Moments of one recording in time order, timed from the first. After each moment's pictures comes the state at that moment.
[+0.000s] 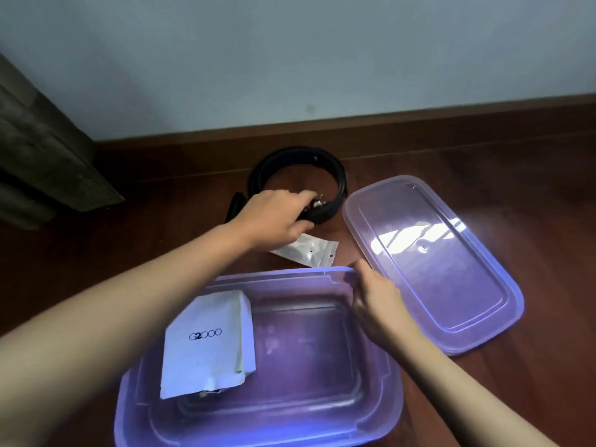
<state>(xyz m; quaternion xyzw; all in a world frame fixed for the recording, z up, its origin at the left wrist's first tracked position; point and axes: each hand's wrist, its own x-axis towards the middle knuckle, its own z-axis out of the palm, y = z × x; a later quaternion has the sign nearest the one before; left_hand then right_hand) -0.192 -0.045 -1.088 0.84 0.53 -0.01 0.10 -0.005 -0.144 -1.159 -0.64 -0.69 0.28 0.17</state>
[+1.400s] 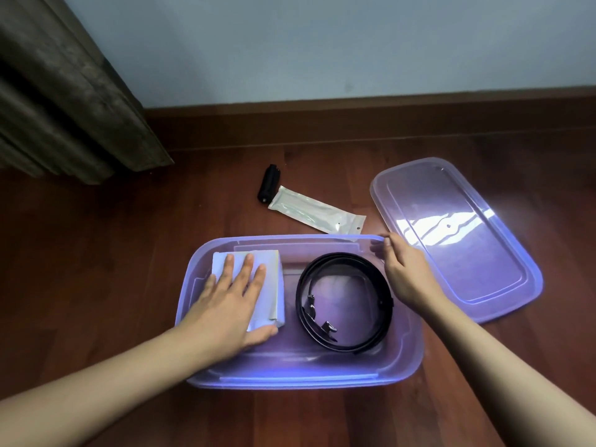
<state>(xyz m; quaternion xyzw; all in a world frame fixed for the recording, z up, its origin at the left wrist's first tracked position) -0.274 -0.226 -1.108 0.72 0.61 -0.26 0.19 -0.003 -0.144 -1.162 -0.65 -0.62 0.37 0.24</state>
